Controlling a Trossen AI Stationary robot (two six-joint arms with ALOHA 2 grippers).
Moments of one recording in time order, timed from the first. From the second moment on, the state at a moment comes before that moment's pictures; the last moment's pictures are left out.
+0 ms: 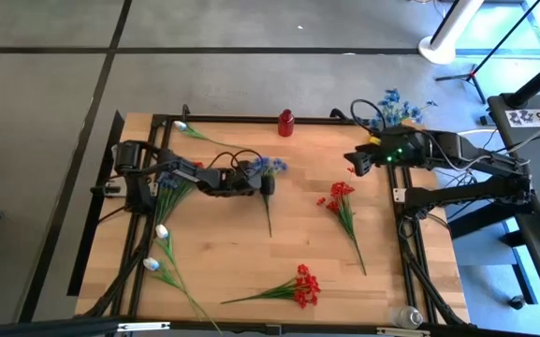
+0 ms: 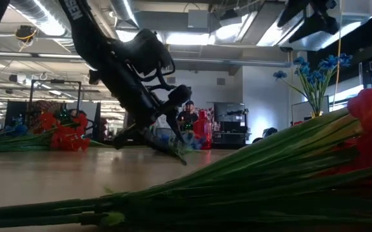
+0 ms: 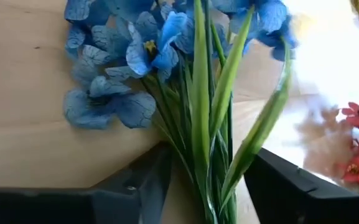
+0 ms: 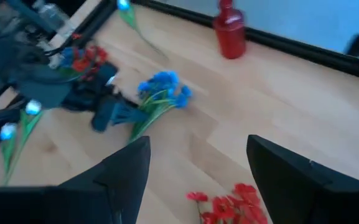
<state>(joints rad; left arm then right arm) 0.12 1.87 0.82 0.21 -0.34 -1.32 -0.15 0.93 1.16 -0.95 0.25 0.72</state>
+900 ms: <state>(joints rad) 0.11 1.38 0.82 0.79 -0.09 -0.64 0.07 1.16 0.85 0.20 0.19 0.61</state>
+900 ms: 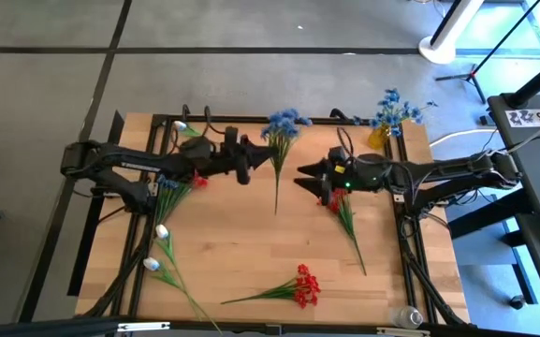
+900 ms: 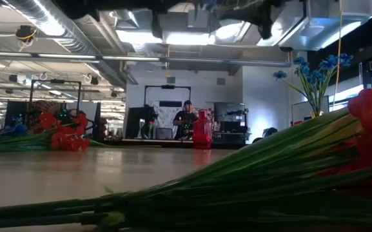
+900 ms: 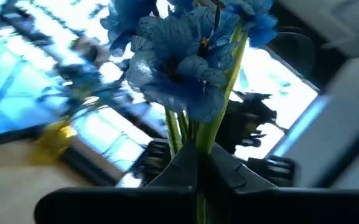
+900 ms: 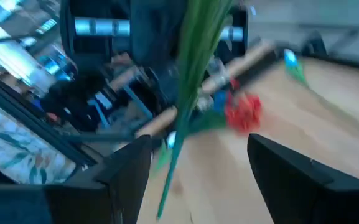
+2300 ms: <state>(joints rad) 0.02 1.12 0.86 0.33 0.09 -0.44 0.04 1.13 0.92 0.41 0.37 0.10</state>
